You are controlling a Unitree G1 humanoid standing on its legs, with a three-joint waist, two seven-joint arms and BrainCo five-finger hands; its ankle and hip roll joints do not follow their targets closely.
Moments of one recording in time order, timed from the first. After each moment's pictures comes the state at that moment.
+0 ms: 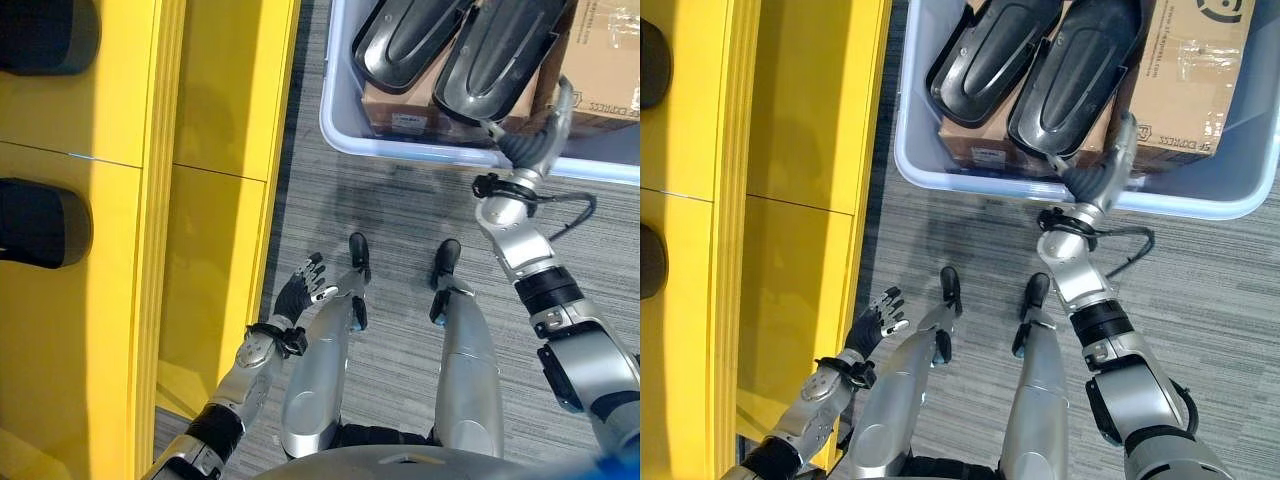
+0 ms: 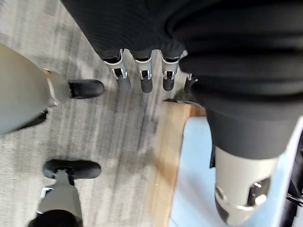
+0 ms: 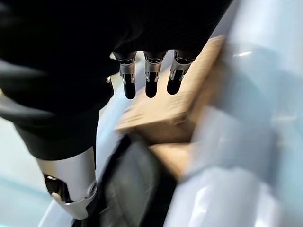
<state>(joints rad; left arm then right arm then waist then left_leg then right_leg) -0.06 0.33 -0.43 0.41 -0.62 -0.25 -0.06 -0.74 -0.45 0.22 0.47 0.02 0.02 -0.91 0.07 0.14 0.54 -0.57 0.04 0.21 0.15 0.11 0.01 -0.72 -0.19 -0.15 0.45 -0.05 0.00</state>
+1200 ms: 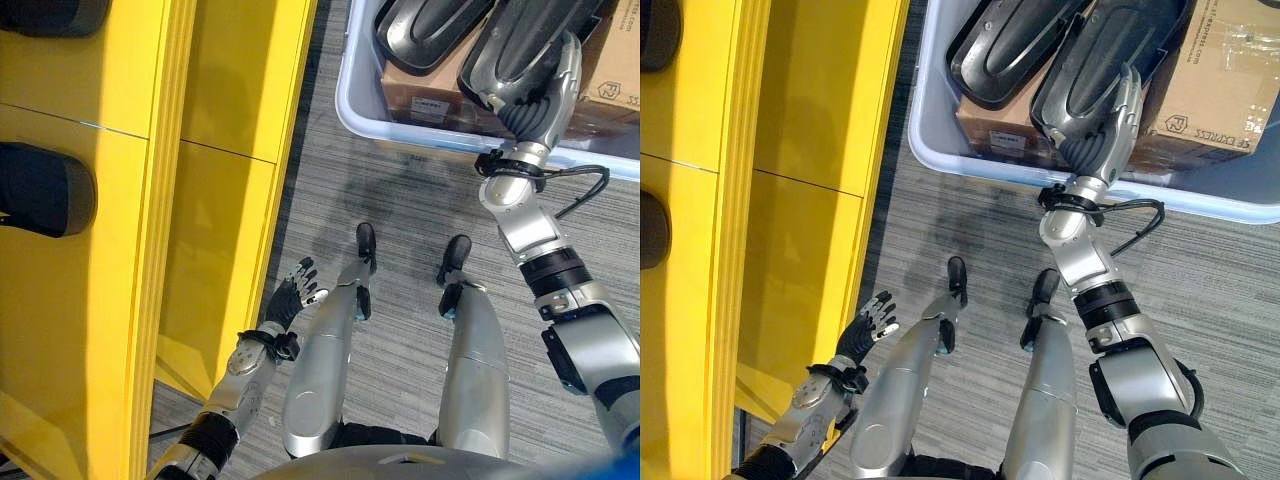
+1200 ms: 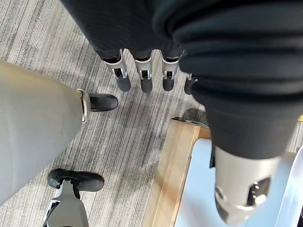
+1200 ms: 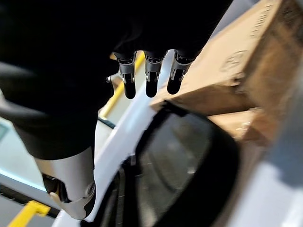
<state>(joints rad) -0.03 0.33 -0.39 0.42 -0.65 -0.28 -0.09 -0.84 -0.48 0.26 0.49 -0.10 0.04 -0.86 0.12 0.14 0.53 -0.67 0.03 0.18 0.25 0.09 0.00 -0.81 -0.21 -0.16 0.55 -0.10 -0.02</state>
